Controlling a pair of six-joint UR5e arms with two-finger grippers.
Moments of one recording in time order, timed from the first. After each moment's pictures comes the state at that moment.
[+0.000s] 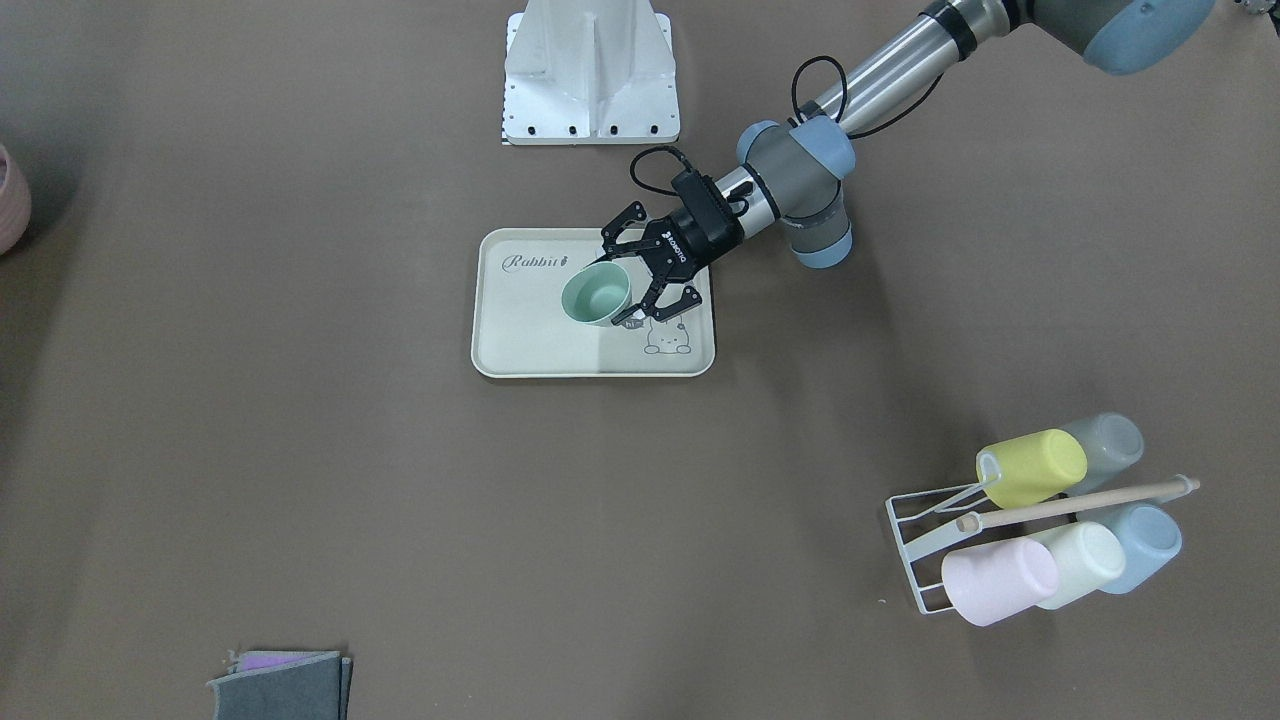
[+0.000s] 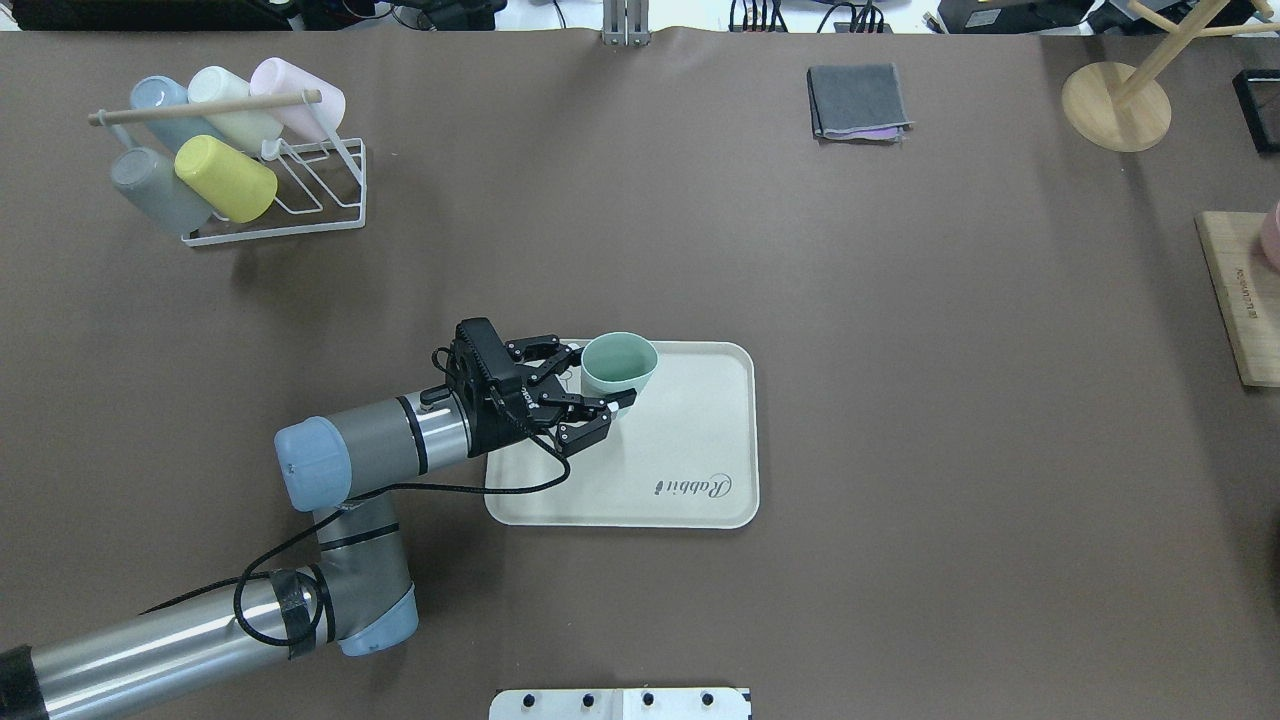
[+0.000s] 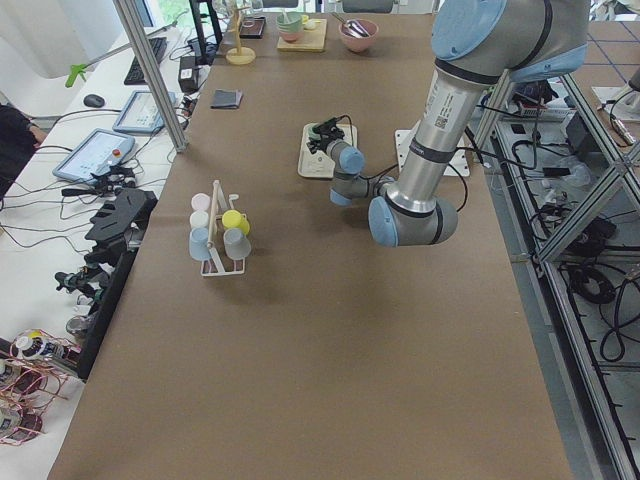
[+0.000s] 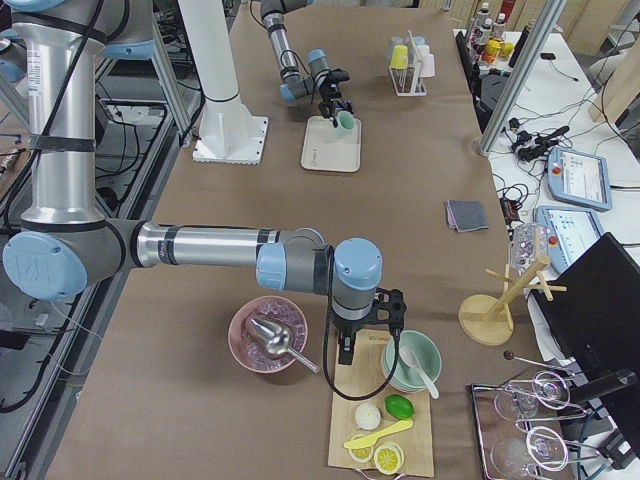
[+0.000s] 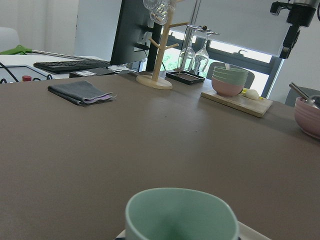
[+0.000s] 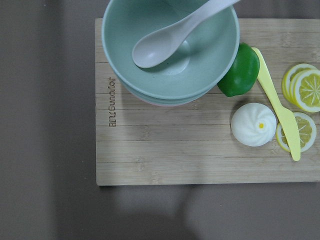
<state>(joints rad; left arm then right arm) -0.38 -2.16 -1.17 -3.30 -1.49 -0.53 1.63 -1.64 1.67 -1.63 2.30 -0.02</state>
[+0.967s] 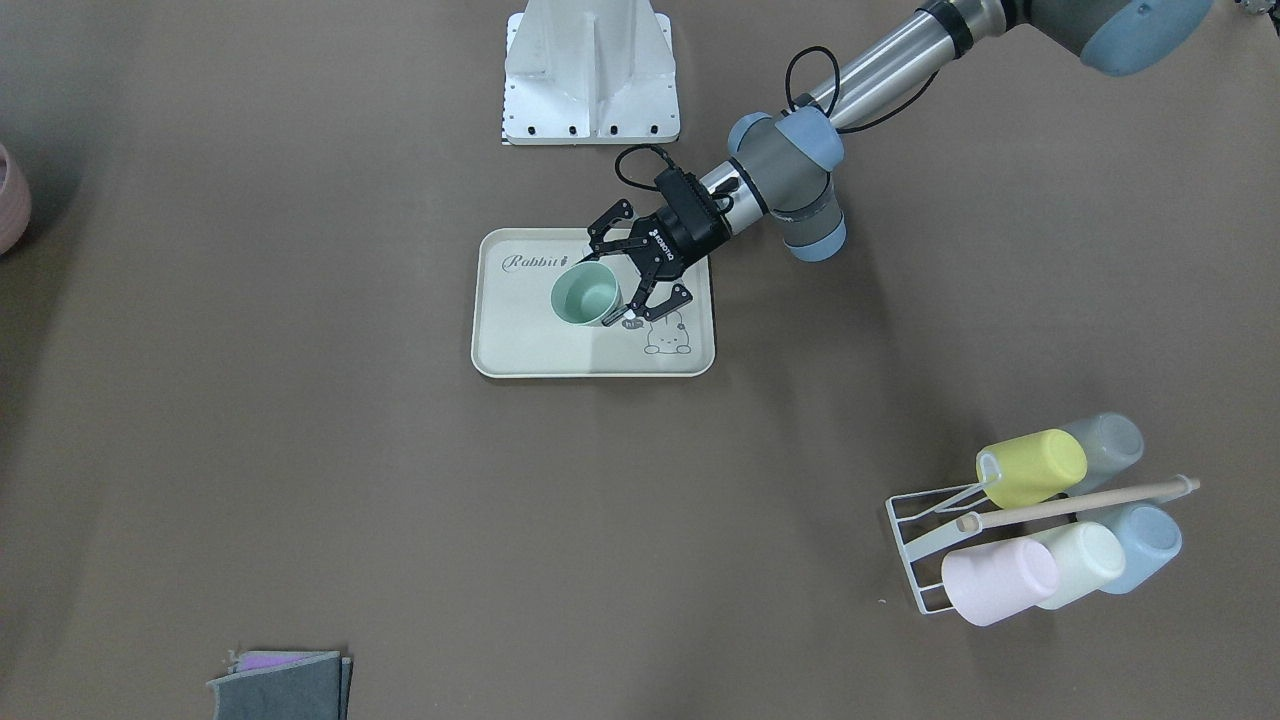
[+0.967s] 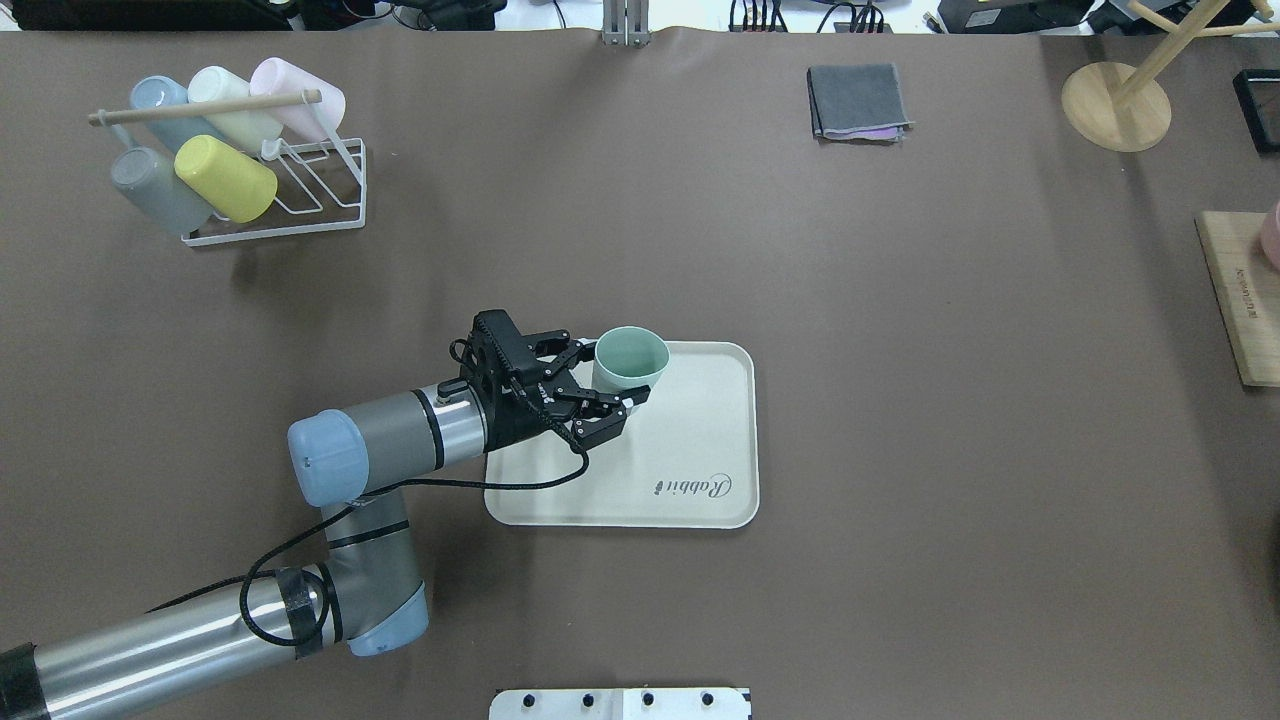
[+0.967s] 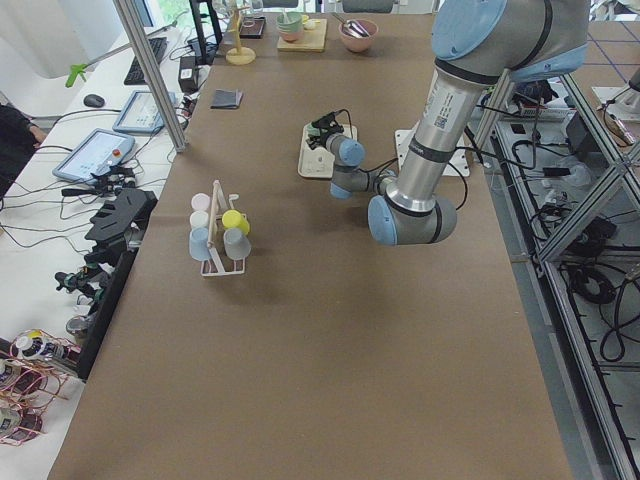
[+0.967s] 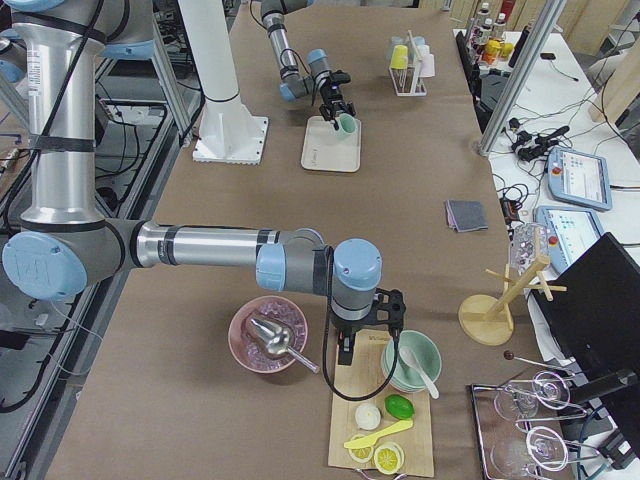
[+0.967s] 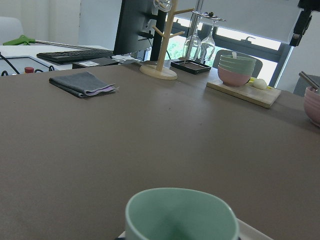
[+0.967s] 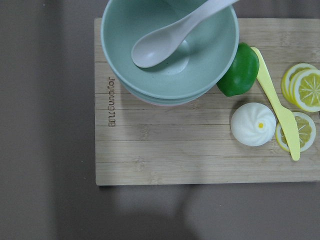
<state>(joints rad) -0.38 -2.17 -1.22 -3.22 -1.50 -0.56 1.63 -1.64 1.67 -1.63 2.30 -0.02</state>
